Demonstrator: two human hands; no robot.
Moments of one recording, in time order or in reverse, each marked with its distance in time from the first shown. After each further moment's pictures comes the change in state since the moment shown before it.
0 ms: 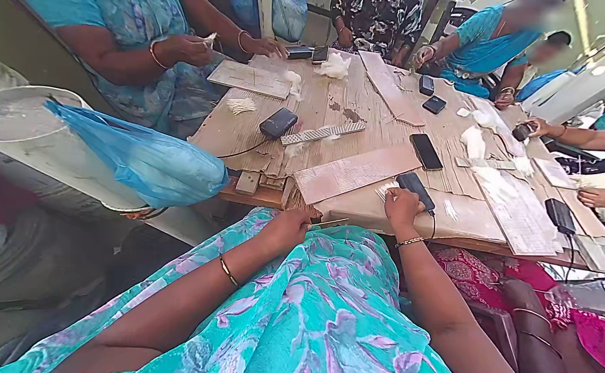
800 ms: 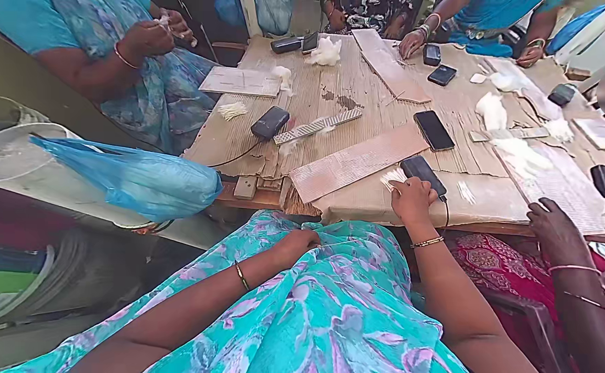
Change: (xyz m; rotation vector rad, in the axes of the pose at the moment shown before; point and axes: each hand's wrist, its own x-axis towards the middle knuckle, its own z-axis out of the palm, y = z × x) left_hand 0.026 -0.007 0.044 0.026 -0.287 0.071; right_hand -0.003 0.027 -0.001 -0.065 -0.029 -0.169
